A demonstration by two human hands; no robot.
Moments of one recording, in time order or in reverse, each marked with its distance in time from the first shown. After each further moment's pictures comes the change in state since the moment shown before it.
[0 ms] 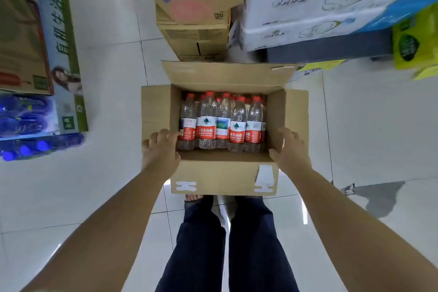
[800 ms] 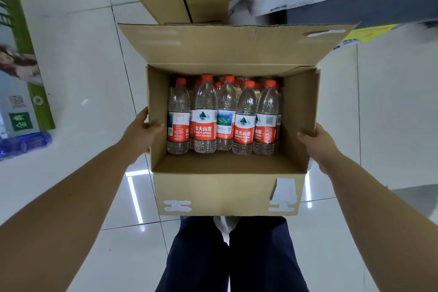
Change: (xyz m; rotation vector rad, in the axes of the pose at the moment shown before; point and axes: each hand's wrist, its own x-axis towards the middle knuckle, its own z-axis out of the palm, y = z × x) left_hand 0.134 -0.034 0.077 -1.016 -0.286 -0.507; right_hand 0.134 0.071 0.070 0.521 -0.056 0.335
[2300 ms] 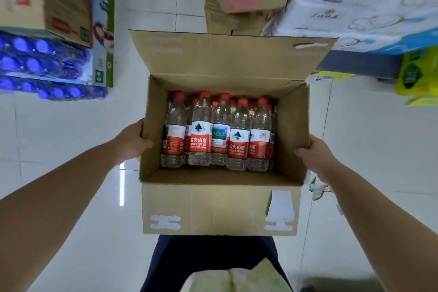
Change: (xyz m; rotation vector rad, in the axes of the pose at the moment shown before) left_hand -0.263 -0.037 -0.141 0.093 -0.099 0.012; right_hand -0.261 -0.095 -0.095 -0.330 -0.155 -0.114
